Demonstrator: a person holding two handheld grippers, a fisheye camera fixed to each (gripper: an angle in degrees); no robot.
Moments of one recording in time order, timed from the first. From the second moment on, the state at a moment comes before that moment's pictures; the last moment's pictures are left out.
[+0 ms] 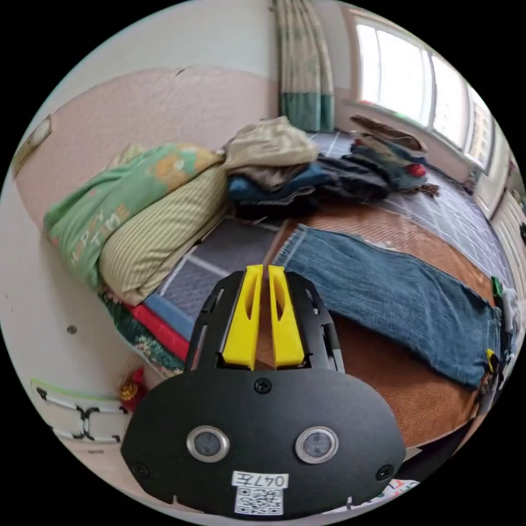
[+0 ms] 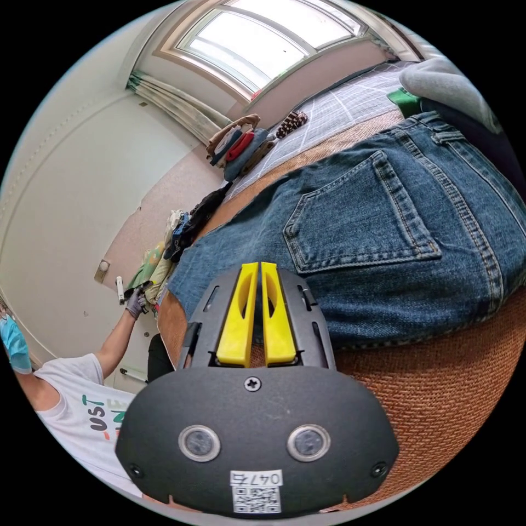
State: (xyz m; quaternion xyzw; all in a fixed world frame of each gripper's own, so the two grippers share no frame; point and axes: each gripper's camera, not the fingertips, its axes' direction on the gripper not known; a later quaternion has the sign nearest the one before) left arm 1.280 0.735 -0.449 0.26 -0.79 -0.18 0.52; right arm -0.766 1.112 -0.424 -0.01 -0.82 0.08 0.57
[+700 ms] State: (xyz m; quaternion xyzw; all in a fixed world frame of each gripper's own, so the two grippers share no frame) left arm 1.177 0.869 -0.552 0.46 -0.41 -0.25 0.75; right arm -0.720 1.114 -0.450 -0.01 -0.84 0.14 0.53
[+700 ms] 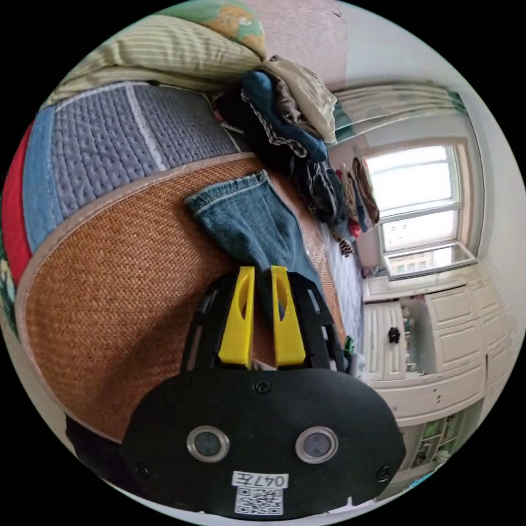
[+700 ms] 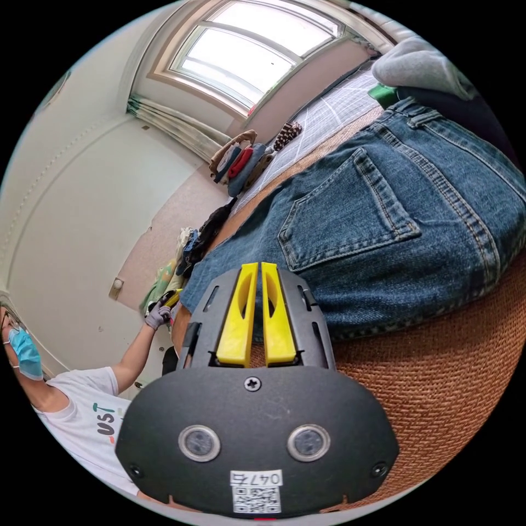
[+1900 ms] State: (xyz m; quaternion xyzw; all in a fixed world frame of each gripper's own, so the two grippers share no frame) left arm 1.264 0.549 0.321 -0.16 -0.77 0.34 0.52; right arm -0.704 1.097 -0.450 -0.03 -0.83 0.10 0.56
